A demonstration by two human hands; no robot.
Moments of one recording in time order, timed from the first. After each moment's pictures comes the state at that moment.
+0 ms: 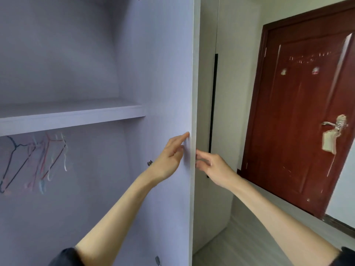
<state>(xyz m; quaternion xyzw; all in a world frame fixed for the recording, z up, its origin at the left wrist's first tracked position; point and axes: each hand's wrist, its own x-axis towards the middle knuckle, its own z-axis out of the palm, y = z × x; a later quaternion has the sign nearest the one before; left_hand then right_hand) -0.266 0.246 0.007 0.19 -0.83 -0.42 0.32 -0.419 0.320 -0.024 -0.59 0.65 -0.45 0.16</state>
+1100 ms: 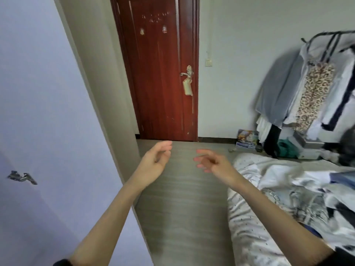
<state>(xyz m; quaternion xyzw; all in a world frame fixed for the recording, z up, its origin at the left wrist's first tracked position) -0.374 0.367 -0.096 -0.03 -0.85 -0.51 0.14 -0.433 0.558 -0.123 -0.17 0.78 -0.60 0.10</state>
